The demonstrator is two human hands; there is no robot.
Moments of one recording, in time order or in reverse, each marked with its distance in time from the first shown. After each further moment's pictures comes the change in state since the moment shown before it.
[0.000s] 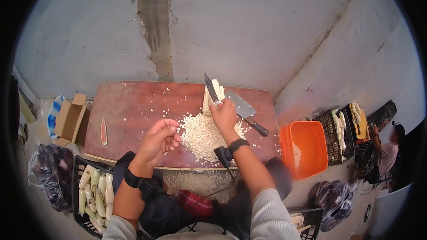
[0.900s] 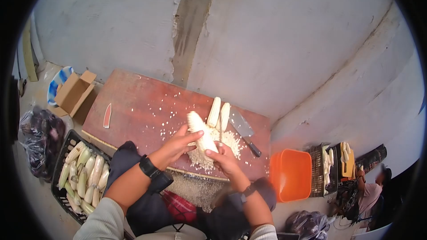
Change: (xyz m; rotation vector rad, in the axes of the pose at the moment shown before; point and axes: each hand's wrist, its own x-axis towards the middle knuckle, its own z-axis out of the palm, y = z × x) left_hand 0.013 -0.031 0.030 -0.114 0.104 0.090; right_hand -0.084 -0.051 -0.109 0.913 -0.839 0.370
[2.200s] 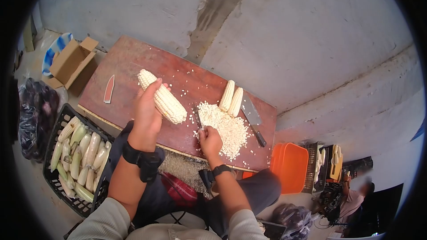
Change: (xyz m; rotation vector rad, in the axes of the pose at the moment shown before) left_hand -0.006 0.050 -0.088 -0.569 0.452 0.450; right_hand 0.084 0.138 0.037 -1.113 0.495 -0.243
